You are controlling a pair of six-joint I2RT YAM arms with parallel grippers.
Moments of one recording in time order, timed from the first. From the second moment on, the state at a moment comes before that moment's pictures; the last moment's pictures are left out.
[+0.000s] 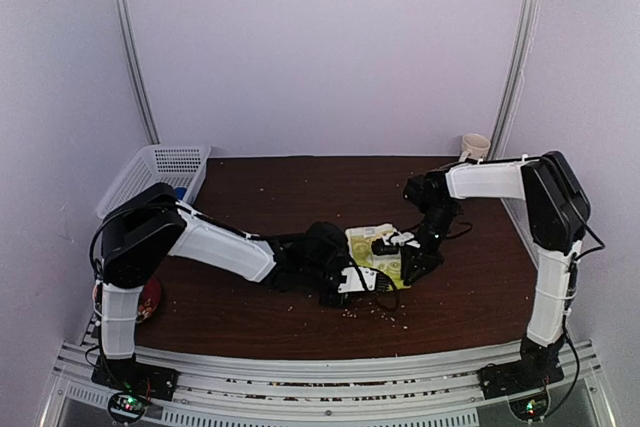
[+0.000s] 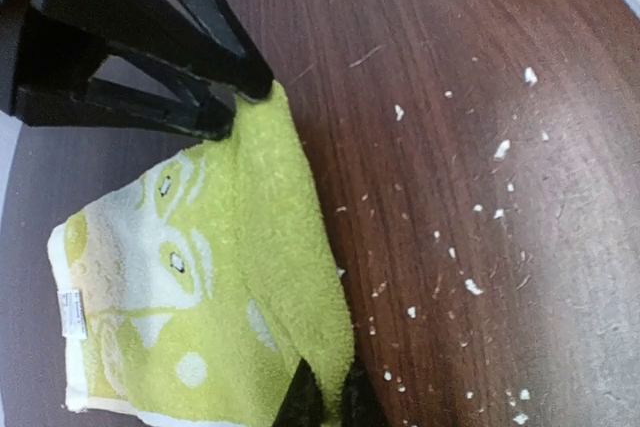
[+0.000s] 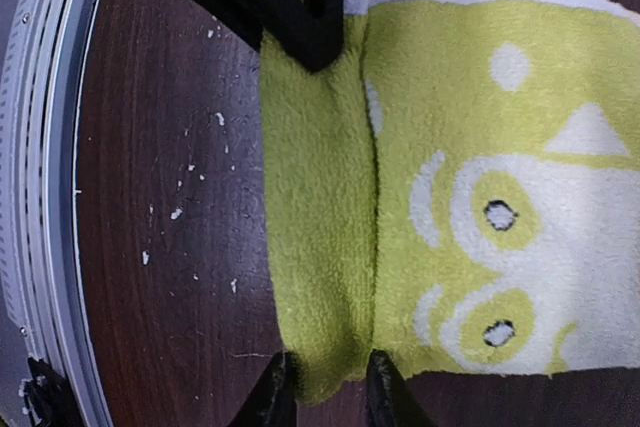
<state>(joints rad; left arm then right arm) -1.06 2.09 1.24 0.11 0.18 0.76 0.47 1.98 1.38 -1.08 -0.49 -1.14</state>
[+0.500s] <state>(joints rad) -0.96 2.16 1.41 -0.17 0.49 0.53 0.46 1.51 0.94 -0.64 -0.41 -1.34</state>
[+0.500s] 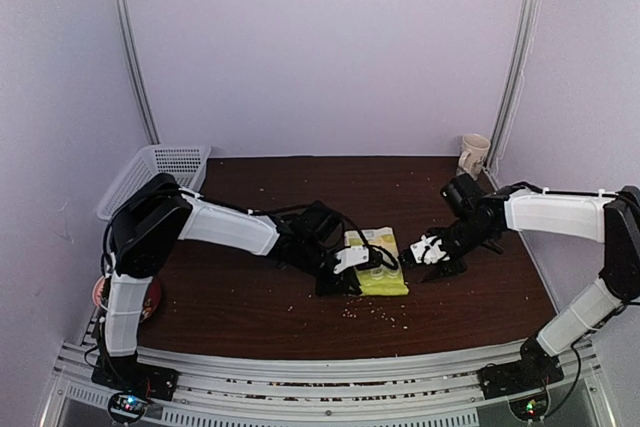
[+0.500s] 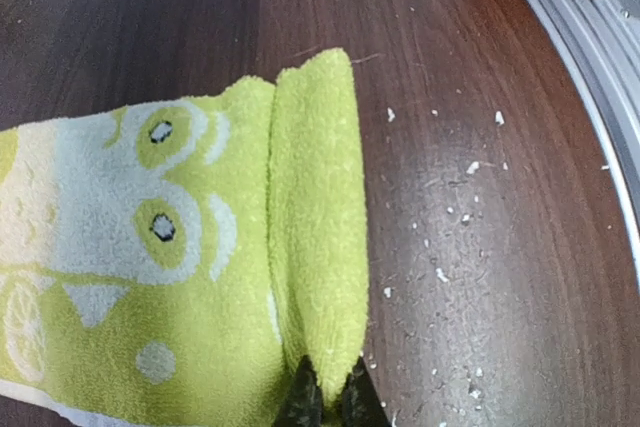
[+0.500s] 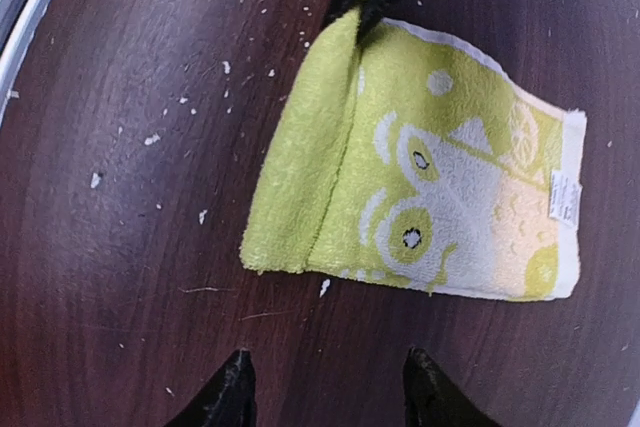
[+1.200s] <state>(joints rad) -0.85 2.29 1.55 -0.22 0.76 0.21 0.54 1.43 0.62 -0.18 -0.51 -1.55</state>
